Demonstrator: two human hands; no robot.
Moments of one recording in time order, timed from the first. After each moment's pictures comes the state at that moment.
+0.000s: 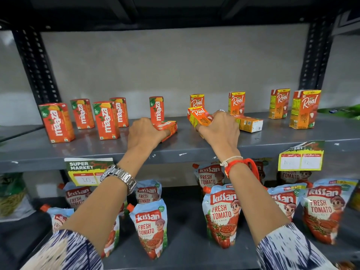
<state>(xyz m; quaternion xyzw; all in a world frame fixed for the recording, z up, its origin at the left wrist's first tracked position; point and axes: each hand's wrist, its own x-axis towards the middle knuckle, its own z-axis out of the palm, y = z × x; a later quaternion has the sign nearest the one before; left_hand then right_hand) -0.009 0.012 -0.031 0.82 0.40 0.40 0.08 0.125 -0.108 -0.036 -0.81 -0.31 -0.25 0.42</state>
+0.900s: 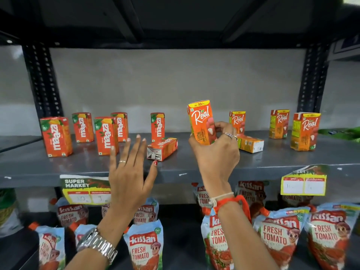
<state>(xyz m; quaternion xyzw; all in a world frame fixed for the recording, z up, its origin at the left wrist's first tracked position) -0.058 -0.004 -0.091 0.81 0.32 0.46 -0.16 0.083 -0.110 -0.042 -0.67 -0.25 -0.36 0.60</state>
